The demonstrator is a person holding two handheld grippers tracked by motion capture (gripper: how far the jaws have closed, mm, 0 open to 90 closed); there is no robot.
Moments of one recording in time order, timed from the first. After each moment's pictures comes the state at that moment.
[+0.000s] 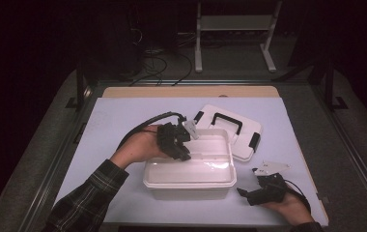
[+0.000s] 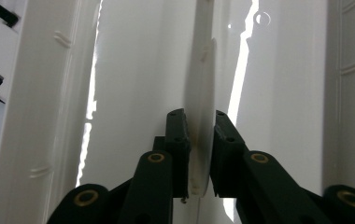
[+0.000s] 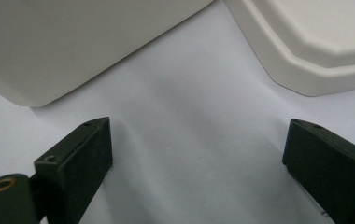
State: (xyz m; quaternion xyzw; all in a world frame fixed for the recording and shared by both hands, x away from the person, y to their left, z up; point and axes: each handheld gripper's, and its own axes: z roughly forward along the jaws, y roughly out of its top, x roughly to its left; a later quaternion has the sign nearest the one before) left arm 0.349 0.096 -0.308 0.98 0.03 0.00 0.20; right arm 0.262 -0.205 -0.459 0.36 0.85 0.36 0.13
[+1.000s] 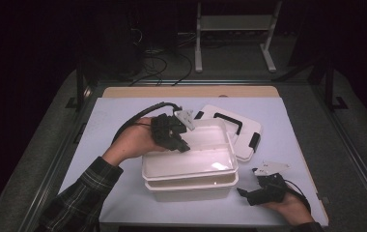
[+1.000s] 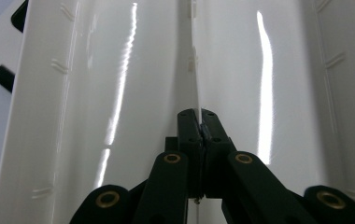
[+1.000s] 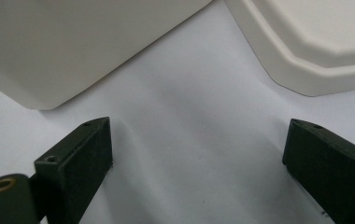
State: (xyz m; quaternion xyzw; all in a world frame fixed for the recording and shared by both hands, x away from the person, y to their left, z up) left arm 0.344 0.109 -0.267 0.97 0.04 0.02 0.23; right arm 0.262 -0.205 -0.459 0.36 0.85 0.36 0.13
